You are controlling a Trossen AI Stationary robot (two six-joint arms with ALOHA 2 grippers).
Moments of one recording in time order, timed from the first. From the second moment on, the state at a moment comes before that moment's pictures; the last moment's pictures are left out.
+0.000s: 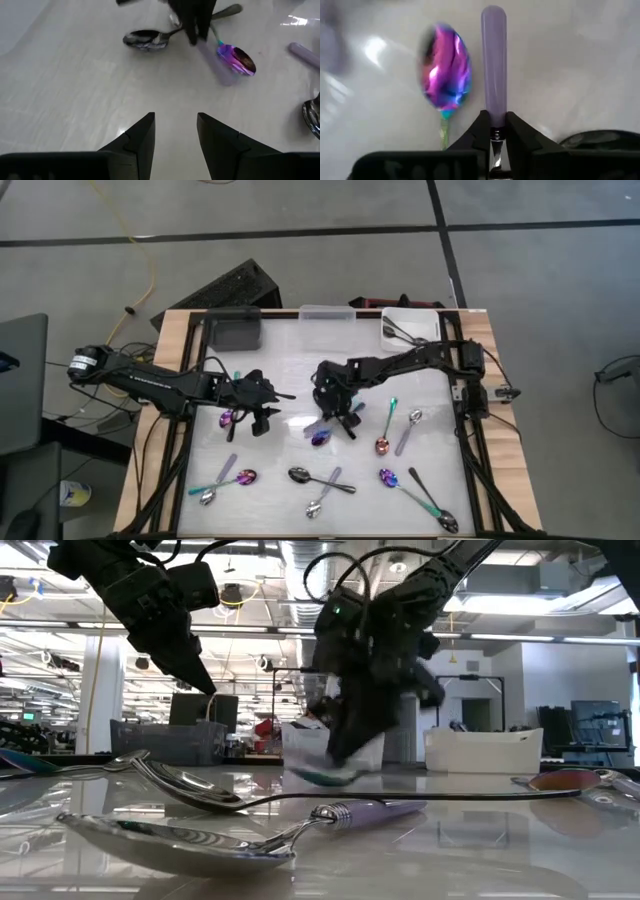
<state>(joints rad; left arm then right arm) -0.10 1.14 0.62 -0.19 -0.20 -0.25 -0.12 1.97 1.24 -0.27 -0.51 -0.53</state>
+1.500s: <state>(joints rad) -0.11 1.14 0.62 -0.27 -0.17 -0.30 -0.08 1.87 0.89 0.59 -0.01 -0.08</state>
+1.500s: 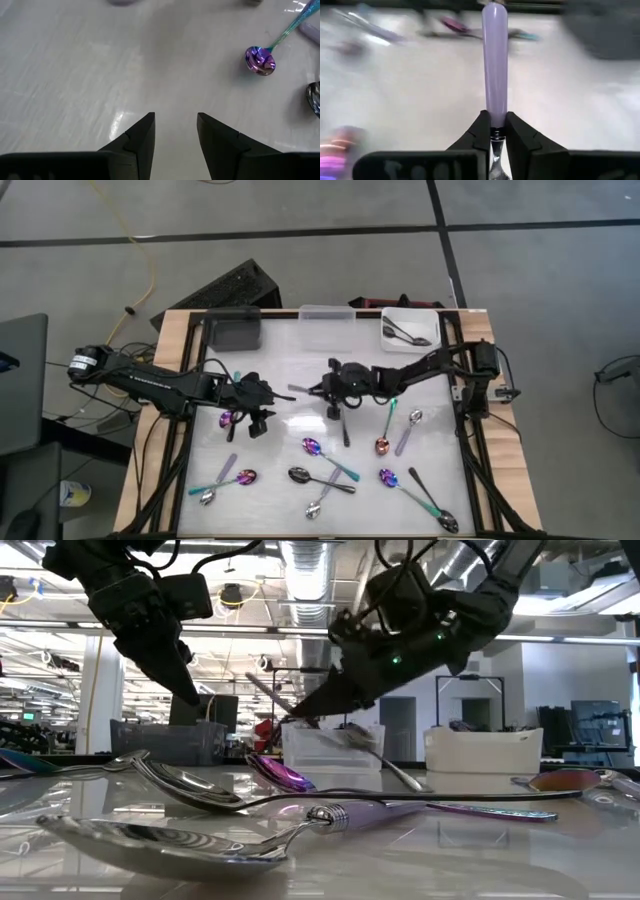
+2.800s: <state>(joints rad) -0.11 1.14 0.62 -0.25 -0.20 -0.26 -0.53 1.99 1.61 -0.52 0.05 -0.44</state>
